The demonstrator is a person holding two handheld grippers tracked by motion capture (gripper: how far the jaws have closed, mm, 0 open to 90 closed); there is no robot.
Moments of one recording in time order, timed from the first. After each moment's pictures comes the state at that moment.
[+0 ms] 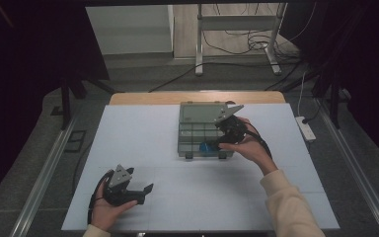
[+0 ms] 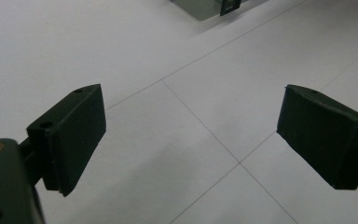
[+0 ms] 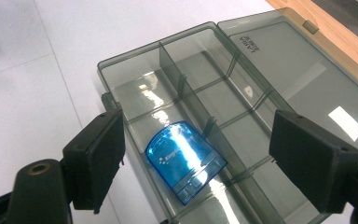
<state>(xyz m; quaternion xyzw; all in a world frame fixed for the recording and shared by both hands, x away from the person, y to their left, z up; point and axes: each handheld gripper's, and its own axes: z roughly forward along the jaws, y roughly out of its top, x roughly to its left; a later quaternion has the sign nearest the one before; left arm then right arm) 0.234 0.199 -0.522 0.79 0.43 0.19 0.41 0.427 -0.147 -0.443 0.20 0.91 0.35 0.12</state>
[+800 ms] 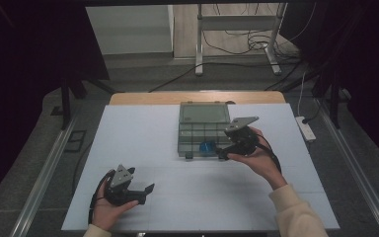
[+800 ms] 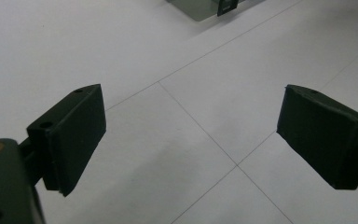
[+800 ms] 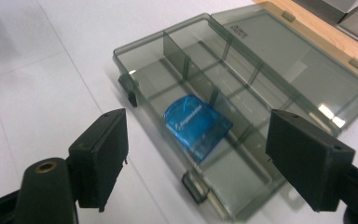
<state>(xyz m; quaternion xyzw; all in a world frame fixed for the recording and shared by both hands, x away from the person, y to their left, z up) 0.235 0.196 -0.522 0.79 0.42 0.19 0.40 0.383 -0.176 -0.438 0.24 0.89 0.37 0.15</state>
